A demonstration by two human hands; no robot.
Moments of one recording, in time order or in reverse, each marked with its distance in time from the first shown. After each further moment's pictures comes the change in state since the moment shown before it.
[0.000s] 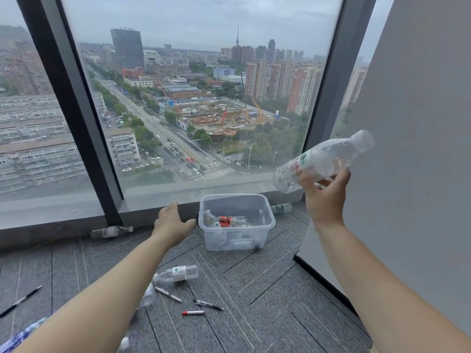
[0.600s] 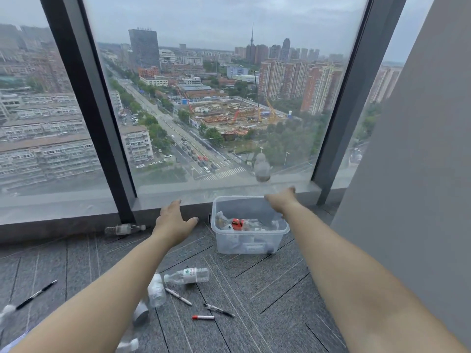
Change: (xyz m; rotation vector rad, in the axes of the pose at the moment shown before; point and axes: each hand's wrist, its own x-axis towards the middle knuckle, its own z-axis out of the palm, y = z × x) left_hand 0.023 -0.020 -0.021 0.004 0.033 0.002; right_hand 0.025 0.057 0.127 -0.519 -0.505 0.580
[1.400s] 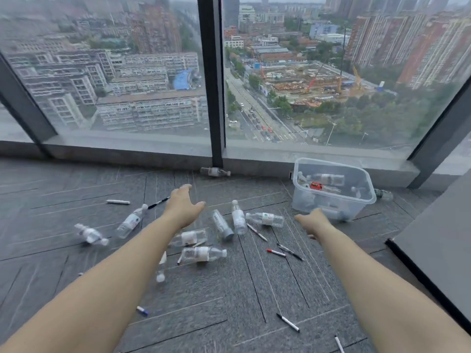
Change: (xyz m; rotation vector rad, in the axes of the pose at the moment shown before) left_hand -0.168 -0.213 -0.124 0.031 0.104 -0.297; right_hand -0.175 0.074 0.178 -0.202 -0.332 0.060
